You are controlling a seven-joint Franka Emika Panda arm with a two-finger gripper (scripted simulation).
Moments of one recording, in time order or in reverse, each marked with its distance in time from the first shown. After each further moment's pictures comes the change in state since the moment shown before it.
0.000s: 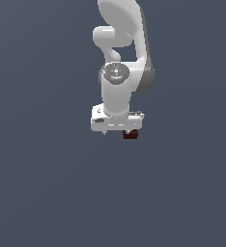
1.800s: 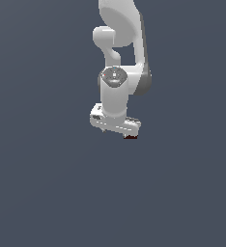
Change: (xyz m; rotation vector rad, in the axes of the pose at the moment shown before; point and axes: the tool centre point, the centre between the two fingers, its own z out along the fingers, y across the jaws) arm -0.005 0.008 0.017 -0.011 0.021 0.327
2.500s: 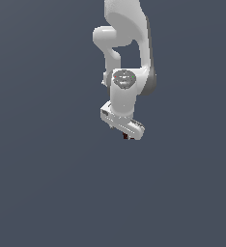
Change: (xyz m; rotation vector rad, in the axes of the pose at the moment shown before) arm -0.026 -0.023 0.019 0.004 0.003 0.330
